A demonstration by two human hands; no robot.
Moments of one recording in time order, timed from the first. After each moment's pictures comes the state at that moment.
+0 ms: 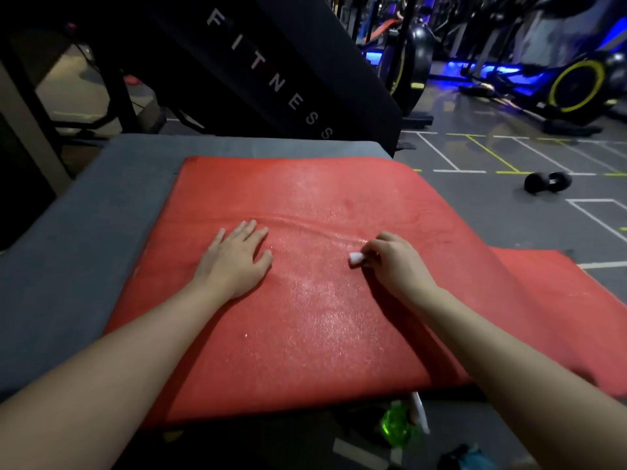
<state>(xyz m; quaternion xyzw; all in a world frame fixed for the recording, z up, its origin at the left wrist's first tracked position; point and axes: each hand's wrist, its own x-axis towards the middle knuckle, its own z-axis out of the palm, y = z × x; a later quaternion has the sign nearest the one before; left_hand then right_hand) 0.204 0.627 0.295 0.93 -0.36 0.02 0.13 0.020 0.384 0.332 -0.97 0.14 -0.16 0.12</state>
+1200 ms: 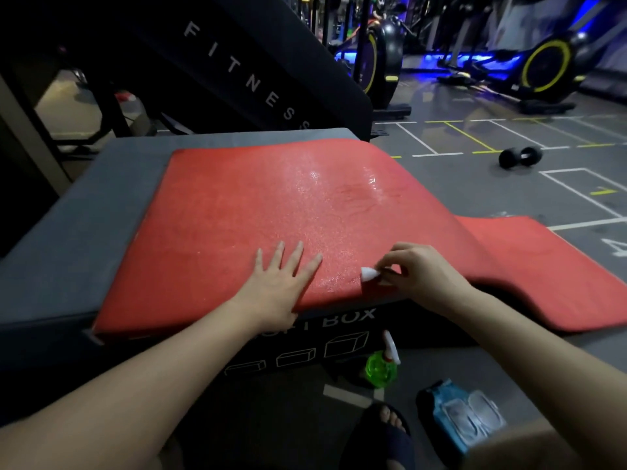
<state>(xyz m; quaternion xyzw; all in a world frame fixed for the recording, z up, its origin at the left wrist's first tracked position) 0.004 0.632 0.313 0.85 -0.52 -0.05 -0.09 -0.162 0.407 0.343 -0.97 0.07 -0.16 0.15</state>
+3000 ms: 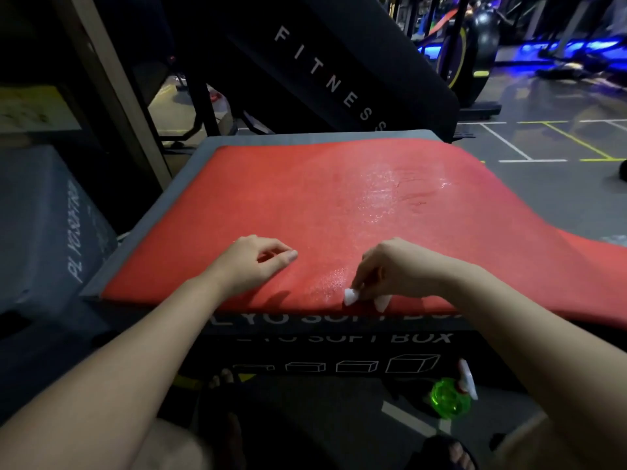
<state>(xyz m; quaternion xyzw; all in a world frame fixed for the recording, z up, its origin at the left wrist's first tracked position) 0.116 0.757 0.333 0.87 -0.39 -0.04 0.29 -0.031 0.494 0.371 -0.97 -0.11 0.06 0.21</state>
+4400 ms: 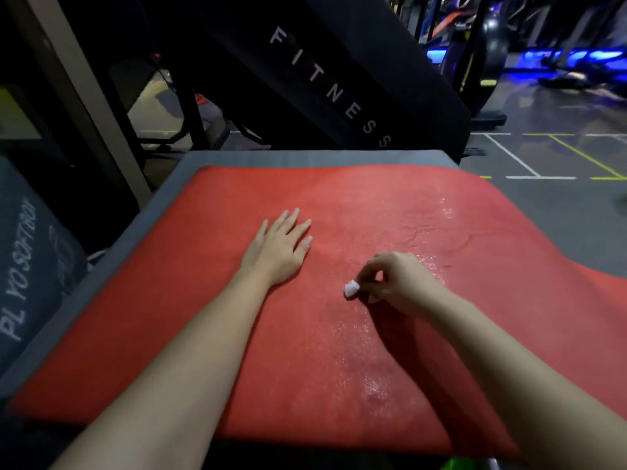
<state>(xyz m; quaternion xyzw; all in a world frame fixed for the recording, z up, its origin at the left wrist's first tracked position) 0.278 0.622 0.298 0.93 -0.35 0.02 0.12 0.089 0.440 0.356 -0.96 0.05 -0.04 0.26</state>
